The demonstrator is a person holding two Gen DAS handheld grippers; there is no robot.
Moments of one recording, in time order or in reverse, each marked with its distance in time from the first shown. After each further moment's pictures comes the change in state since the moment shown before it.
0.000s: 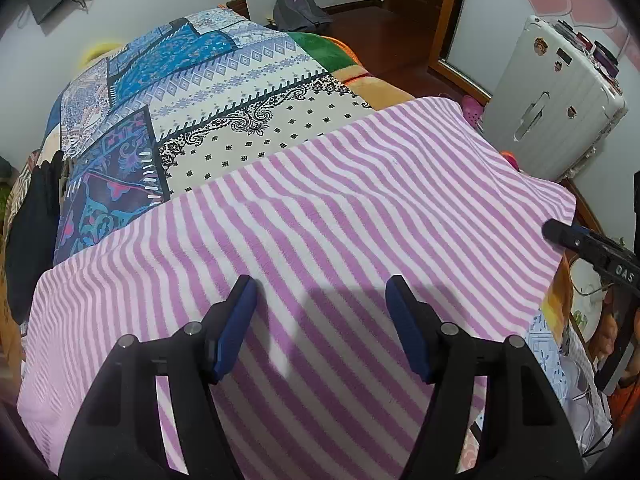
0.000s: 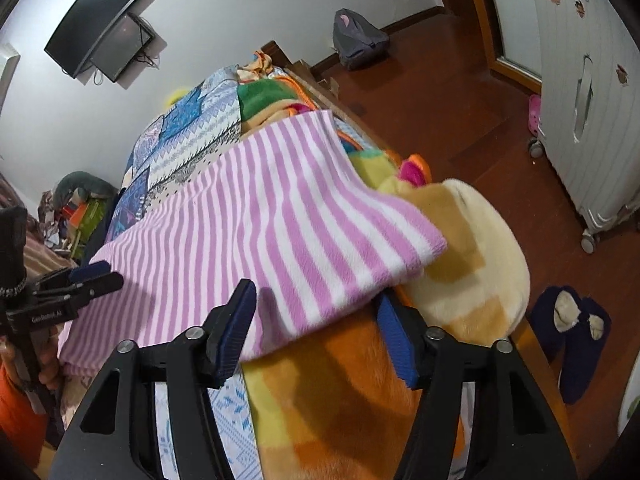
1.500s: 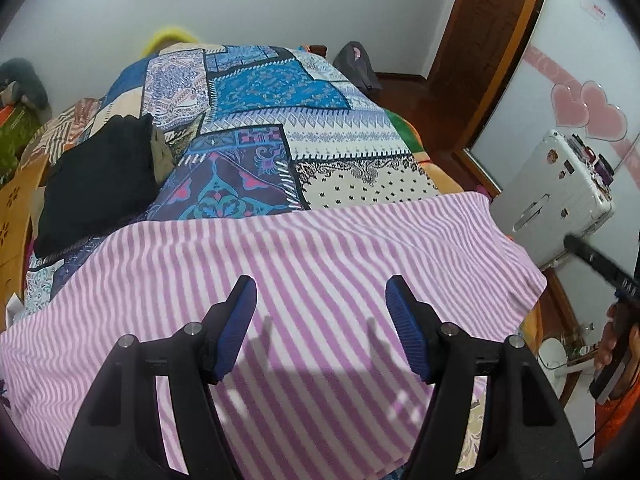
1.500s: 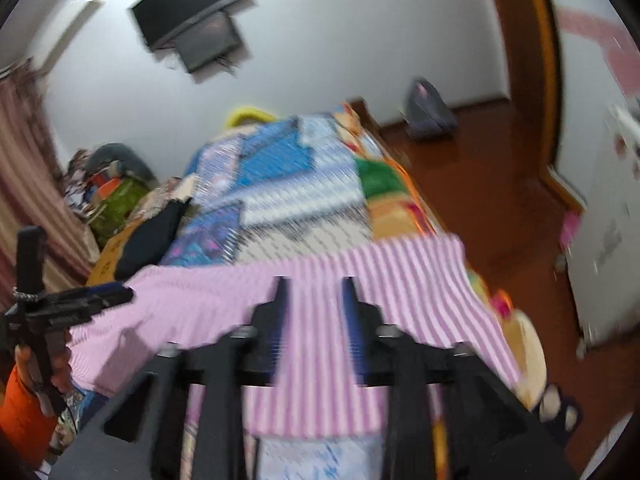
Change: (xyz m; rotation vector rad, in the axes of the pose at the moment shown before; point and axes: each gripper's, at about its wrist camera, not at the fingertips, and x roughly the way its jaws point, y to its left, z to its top) left arm -0.098 0.130 -0.054 -0.264 -0.201 -0.057; right arm -0.038 0.128 0.024 -0.233 -0.123 -0.009
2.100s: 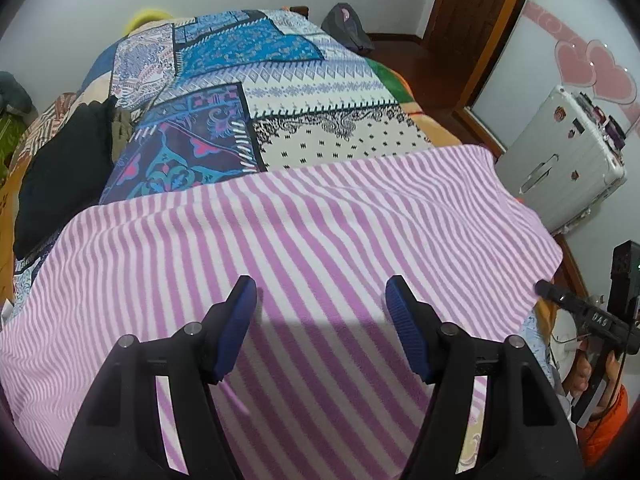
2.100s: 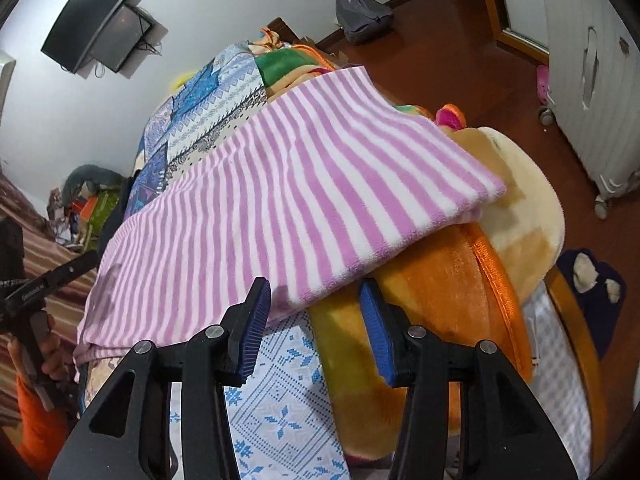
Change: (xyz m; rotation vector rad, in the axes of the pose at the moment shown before) left arm 0.057 -0.045 -0.007 0.058 0.137 0.032; right arm 0.032 -0.084 -0.077 0.307 0.191 0.073
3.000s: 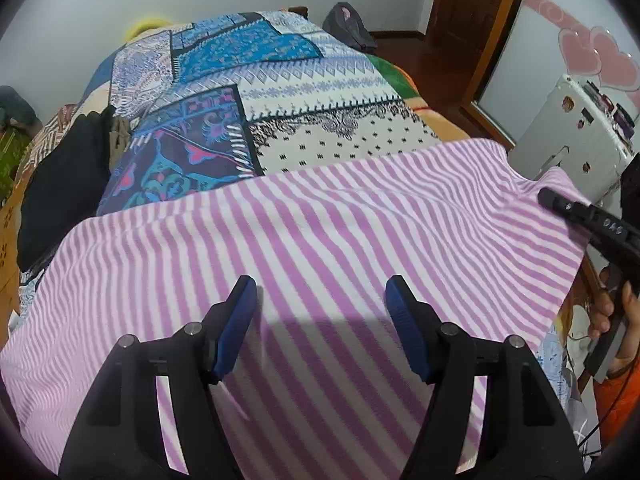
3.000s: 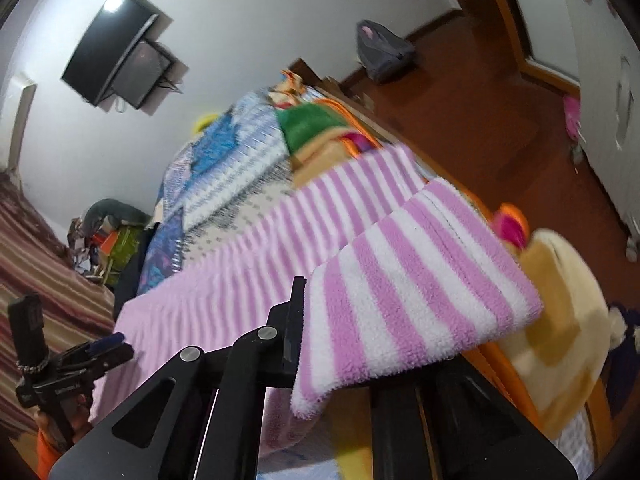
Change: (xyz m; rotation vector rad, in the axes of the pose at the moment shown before) left arm 0.009 -0.005 0.003 0.029 -0.026 0.038; right arm 0.000 0.020 0.060 -0.064 -0.145 0.101
